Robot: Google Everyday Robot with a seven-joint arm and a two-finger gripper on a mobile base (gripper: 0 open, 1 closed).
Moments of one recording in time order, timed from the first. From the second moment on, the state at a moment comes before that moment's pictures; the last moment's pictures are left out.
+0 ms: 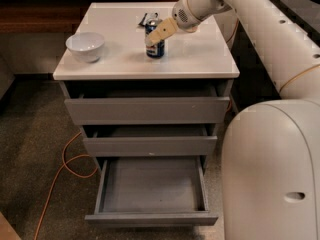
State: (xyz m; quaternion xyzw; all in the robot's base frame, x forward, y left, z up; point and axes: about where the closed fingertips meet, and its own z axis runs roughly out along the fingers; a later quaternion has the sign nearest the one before) arm 0.796 -0.041 0.924 -0.40 0.81 0.17 0.38
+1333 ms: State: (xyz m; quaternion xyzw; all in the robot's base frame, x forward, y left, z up) arm 0.822 -0.024 0.924 -0.41 0.79 0.20 0.40
